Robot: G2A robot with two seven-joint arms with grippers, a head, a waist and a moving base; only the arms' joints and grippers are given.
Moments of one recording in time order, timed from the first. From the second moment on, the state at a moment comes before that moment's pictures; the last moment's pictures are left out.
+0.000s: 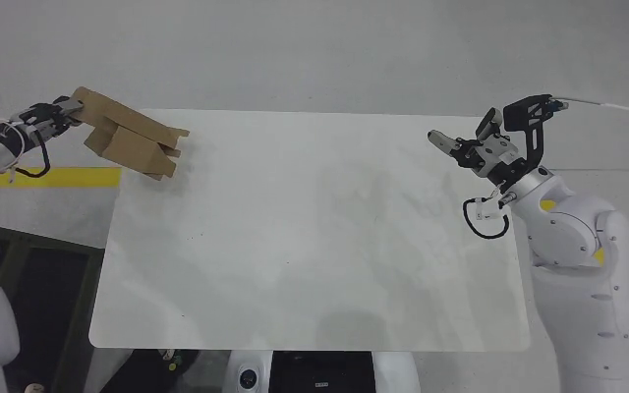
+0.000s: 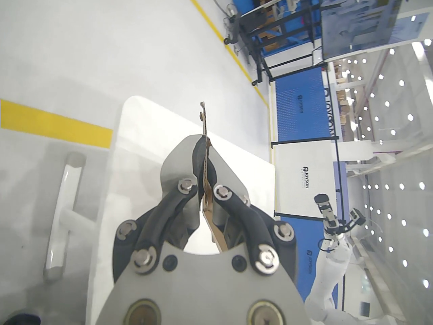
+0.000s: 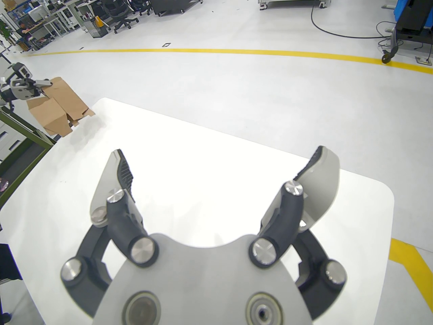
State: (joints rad) left arm 0.31 -0.81 -1.42 -0.35 -0.06 -0.54 -1.07; right arm -1.16 -1.09 1.57 -1.85 -0.71 -0.30 0.57
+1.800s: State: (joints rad) left arm 0.29 -1.13 -0.95 -0.75 -0.39 -0.60 -1.22; right arm -1.16 -1.09 1.57 -1.85 -0.71 -0.30 0.57
